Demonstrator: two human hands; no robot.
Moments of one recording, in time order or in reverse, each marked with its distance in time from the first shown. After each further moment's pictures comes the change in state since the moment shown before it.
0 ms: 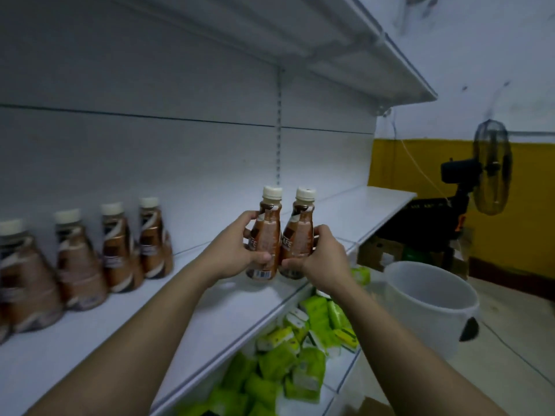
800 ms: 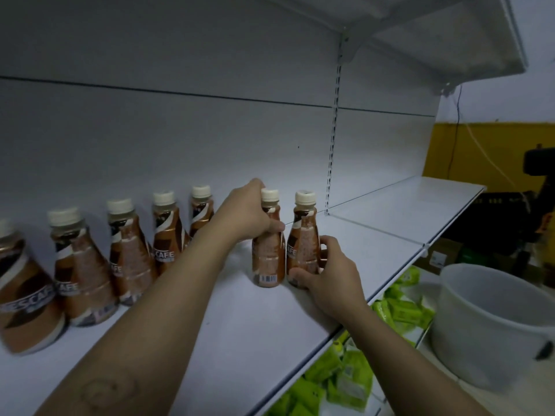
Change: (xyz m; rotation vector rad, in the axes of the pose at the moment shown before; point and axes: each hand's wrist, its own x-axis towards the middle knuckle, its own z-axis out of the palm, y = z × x) left_hand 0.041 -0.022 -0.077 0.401 0.189 -0.102; right_hand 0.011 -0.011 0.101 -0.011 -0.089 -0.073
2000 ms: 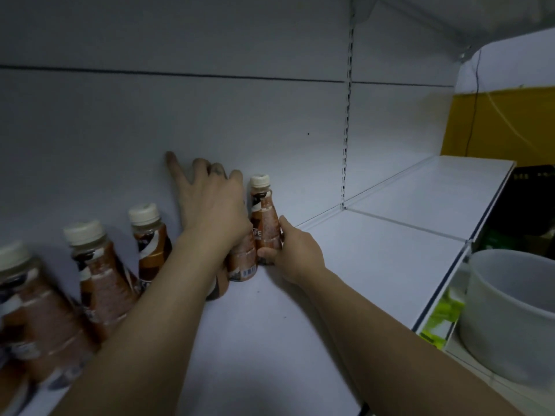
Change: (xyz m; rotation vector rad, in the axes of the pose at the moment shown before) left_hand 0.046 -0.043 -0.003 0.961 0.367 0.043; right_hand 0.100 -0.024 0.085 -0.163 -0.209 -0.062
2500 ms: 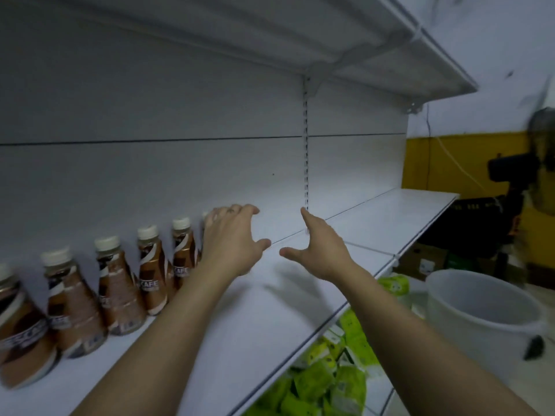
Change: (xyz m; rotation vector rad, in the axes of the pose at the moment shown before) left_hand -0.056 0.050 -0.075 -0.559 -0.035 0.026; right_hand -0.089 0.023 -0.136 -0.120 0.173 -0.116
